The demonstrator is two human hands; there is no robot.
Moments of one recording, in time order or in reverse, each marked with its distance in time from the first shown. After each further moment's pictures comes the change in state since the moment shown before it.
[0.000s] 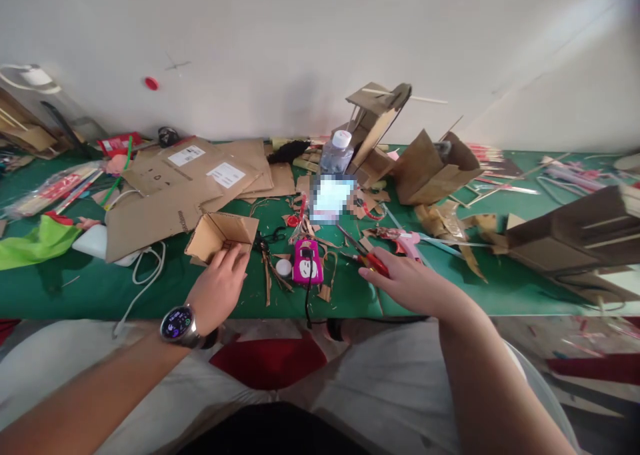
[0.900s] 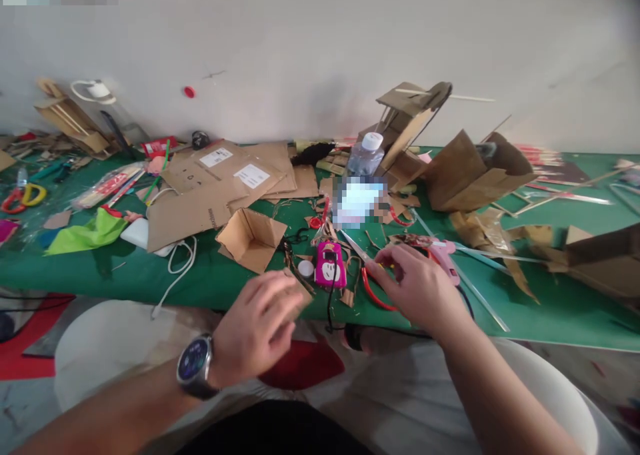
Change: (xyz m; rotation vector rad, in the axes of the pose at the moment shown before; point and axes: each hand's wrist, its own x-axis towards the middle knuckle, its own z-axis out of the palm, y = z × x) left_hand -0.024 0.060 -0.064 -0.442 0.294 0.145; right_hand 0.002 -0.046 0.017 0.289 0.312 -0.036
